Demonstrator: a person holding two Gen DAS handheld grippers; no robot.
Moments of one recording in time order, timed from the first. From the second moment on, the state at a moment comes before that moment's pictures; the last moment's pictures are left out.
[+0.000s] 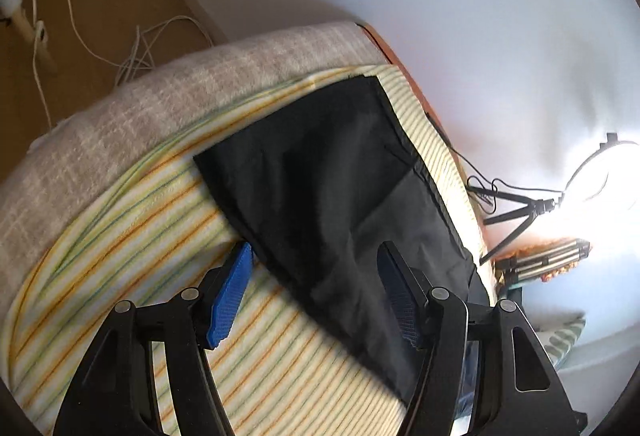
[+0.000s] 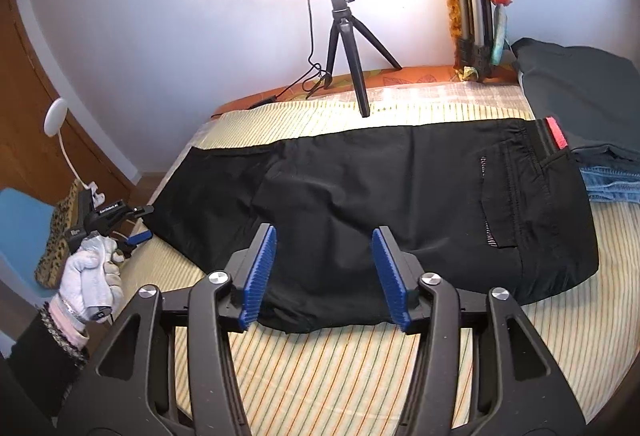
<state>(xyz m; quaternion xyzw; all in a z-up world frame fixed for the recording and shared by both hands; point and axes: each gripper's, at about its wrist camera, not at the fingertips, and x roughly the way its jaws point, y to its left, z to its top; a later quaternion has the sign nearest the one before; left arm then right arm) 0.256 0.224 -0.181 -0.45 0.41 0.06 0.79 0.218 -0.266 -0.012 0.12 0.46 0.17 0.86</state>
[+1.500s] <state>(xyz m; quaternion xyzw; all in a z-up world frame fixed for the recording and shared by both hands) 0.266 -0.020 -0.117 0.02 0.37 -0.15 0.92 0.270 -0.276 -0.060 0.27 0.51 0.23 0.78</state>
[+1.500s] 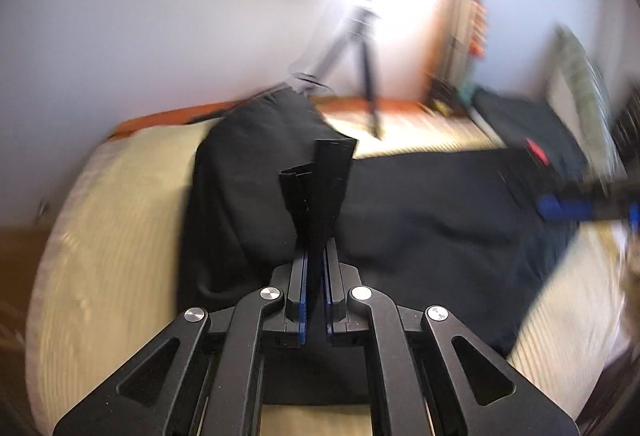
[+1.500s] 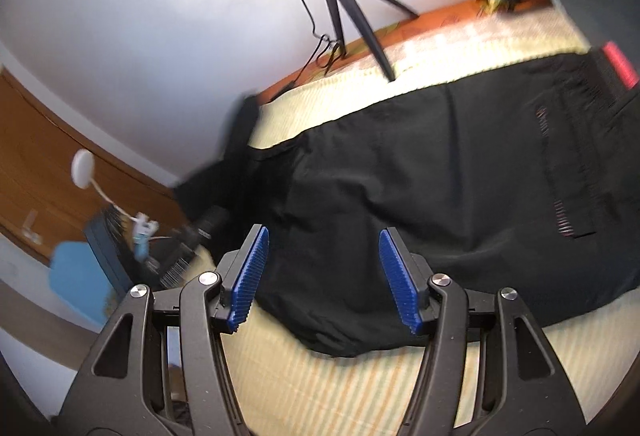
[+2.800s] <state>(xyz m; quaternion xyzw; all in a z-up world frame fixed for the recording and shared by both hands) 0.220 -0.126 -0.142 0.11 0.42 -0.31 0.84 0.310 -0.265 -0.148 0.37 0.58 0.22 0.70</state>
